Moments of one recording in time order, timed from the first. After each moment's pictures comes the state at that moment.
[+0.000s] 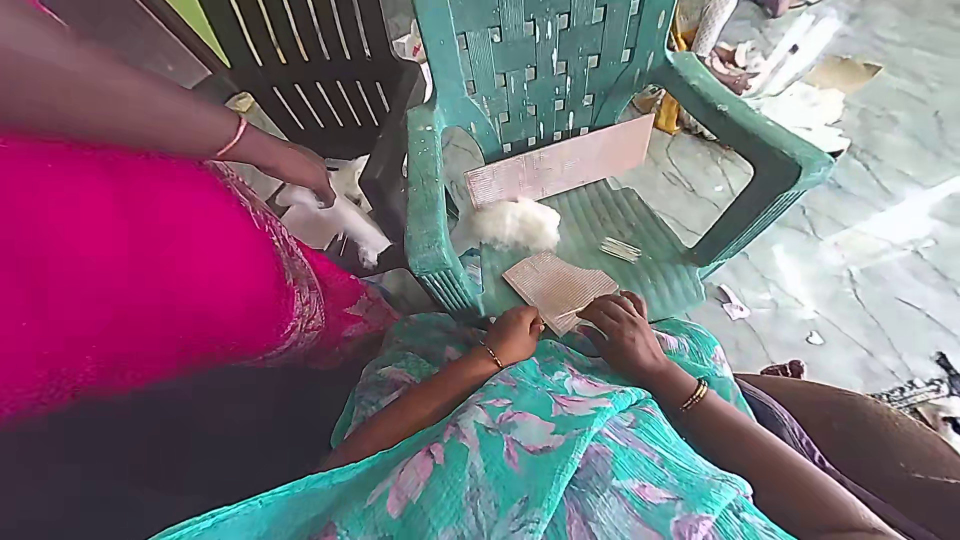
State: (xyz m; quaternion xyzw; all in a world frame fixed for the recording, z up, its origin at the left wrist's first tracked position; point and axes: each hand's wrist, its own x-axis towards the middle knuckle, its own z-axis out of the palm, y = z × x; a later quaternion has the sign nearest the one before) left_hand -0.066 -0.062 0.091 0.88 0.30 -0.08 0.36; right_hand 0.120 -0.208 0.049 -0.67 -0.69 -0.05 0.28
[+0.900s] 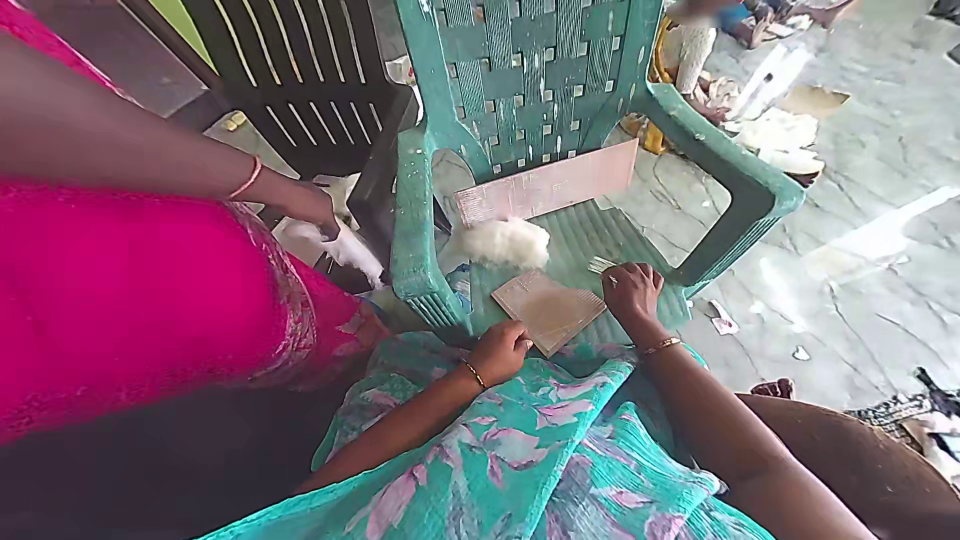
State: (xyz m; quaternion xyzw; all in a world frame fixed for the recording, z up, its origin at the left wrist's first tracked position) left_hand -0.068 -0.055 0.099 0.88 0.29 -0.04 0.38; right_hand 0.198 -0.141 0.054 -0.86 -0.46 0.00 0.23
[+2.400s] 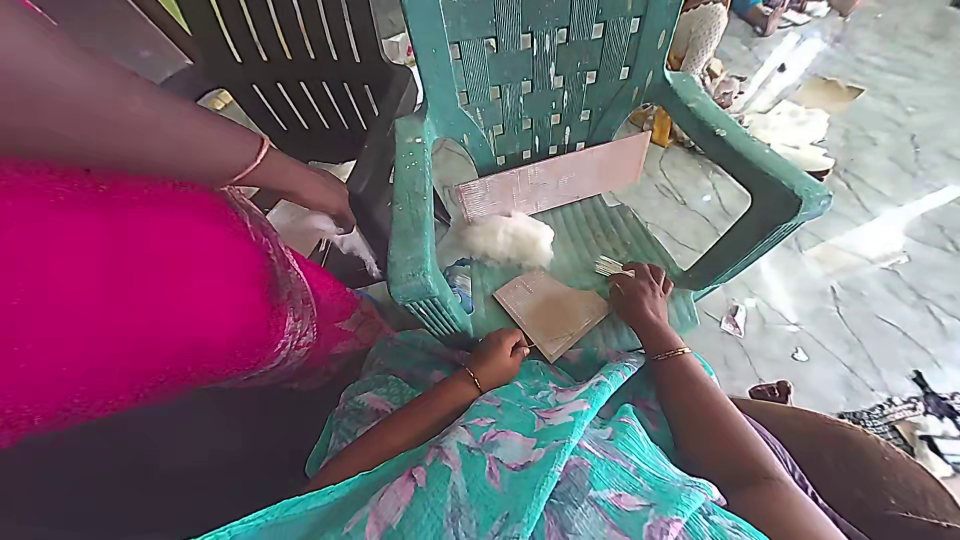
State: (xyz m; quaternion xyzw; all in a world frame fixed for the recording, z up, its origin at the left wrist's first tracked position) left_hand -0.073 -0.043 0.071 0.87 0.29 -0.07 0.40; right_hand 0.215 -0.142 0.039 -0.85 -0.47 0.02 0.22
